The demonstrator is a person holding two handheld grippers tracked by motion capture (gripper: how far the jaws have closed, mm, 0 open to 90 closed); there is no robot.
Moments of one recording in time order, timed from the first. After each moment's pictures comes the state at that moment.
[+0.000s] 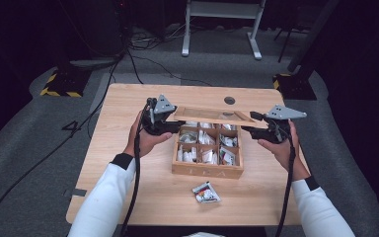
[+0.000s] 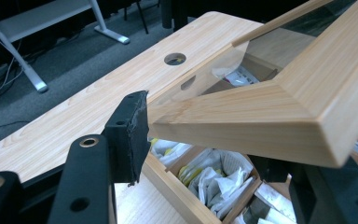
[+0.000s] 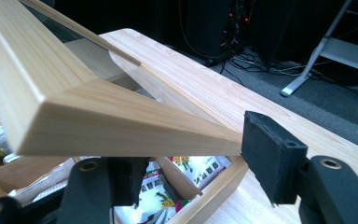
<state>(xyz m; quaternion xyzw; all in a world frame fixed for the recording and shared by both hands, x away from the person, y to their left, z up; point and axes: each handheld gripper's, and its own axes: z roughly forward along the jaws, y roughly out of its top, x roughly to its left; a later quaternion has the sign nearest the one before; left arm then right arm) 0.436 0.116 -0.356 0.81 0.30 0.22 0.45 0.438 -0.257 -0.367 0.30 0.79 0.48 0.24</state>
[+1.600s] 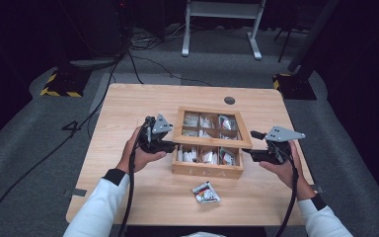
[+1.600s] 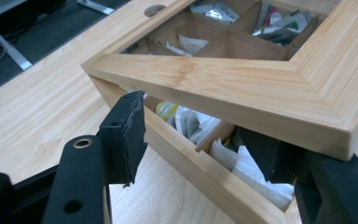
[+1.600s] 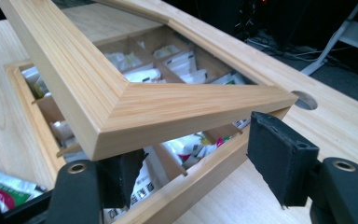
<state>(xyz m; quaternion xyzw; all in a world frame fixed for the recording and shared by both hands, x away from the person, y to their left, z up) 0.408 0.126 -0.396 0.85 0.28 0.20 0.40 0.394 -0.260 -0.399 0.28 0.81 0.46 0.22</state>
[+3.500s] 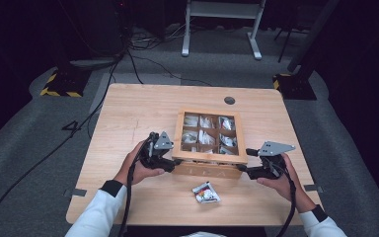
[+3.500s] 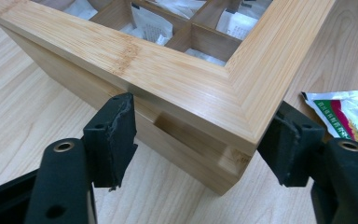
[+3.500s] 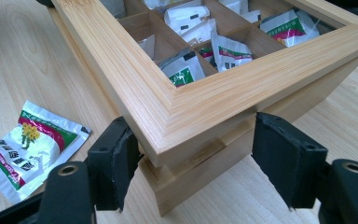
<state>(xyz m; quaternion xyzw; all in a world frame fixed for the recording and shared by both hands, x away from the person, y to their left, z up) 0.388 0.124 -0.430 0.88 0.24 0.13 0.38 0.372 -0.254 -0.431 0.27 0.85 0.42 0.16</state>
